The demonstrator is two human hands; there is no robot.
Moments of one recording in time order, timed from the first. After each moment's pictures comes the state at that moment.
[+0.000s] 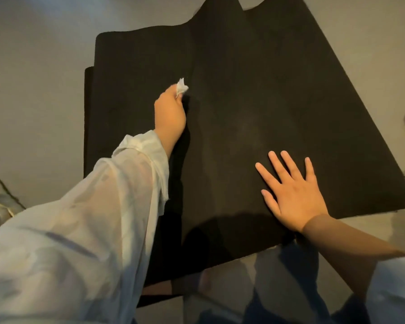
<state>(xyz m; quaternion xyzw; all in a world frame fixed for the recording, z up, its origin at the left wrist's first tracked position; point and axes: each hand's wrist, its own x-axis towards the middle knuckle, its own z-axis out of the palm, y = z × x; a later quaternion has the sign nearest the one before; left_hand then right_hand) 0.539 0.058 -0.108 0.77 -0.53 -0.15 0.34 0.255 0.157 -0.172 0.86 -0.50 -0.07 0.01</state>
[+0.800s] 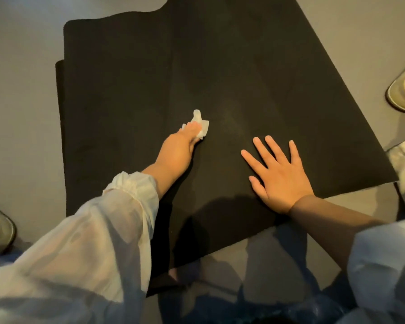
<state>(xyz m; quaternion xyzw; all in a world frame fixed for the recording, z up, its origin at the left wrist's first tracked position) 0.492 0.123 -0.153 0.67 -0.68 -0.24 0.19 0.252 0.154 -0.177 0.86 -0.50 -0.07 0.00</state>
